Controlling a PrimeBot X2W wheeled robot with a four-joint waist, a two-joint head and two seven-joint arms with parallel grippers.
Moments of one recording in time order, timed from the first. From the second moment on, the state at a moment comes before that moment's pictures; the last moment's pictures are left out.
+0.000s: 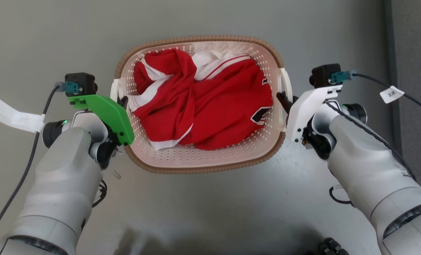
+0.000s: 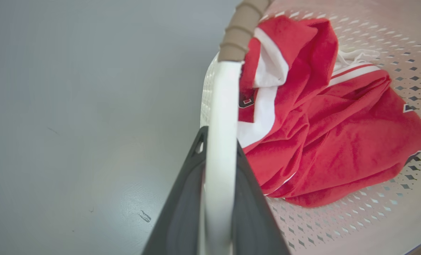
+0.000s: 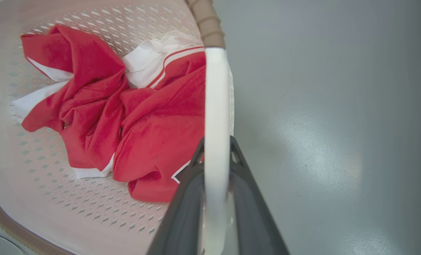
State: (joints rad) left arm -0.89 0.07 -0.64 1.11 -0.84 -0.12 0.04; right arm -0.85 -0.07 0.66 1.12 0.69 0.12 0.01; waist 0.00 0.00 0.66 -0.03
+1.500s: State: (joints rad) left arm -0.99 0.05 -0.64 1.17 -0.85 -0.13 -0.06; right arm -0.94 -0.09 0.69 1.19 0.67 0.11 -0.09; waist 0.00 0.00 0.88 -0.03
